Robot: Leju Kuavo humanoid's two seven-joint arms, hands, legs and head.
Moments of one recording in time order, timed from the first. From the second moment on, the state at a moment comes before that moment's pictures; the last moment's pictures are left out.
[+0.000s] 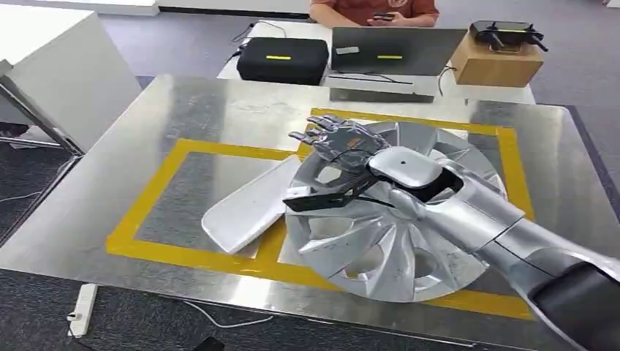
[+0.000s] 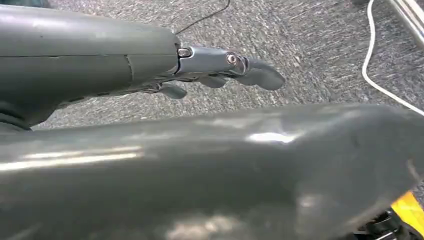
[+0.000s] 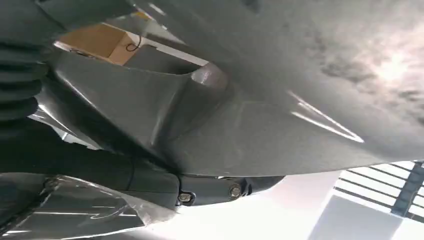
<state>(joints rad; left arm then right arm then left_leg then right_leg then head) -0.09 -0.20 1.04 -0.23 -1.44 0.17 -0.19 -1.01 -0.10 0.99 -1.01 1.06 0.19 -0.07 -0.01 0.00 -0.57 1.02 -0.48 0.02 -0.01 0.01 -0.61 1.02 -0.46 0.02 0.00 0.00</state>
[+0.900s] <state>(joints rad) -0.08 -0.19 1.03 -0.22 -1.37 0.19 -0.20 -1.40 -0.11 1.42 -1.07 0.78 0.47 -0.11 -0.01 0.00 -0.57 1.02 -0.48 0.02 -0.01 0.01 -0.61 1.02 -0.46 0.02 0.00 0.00</state>
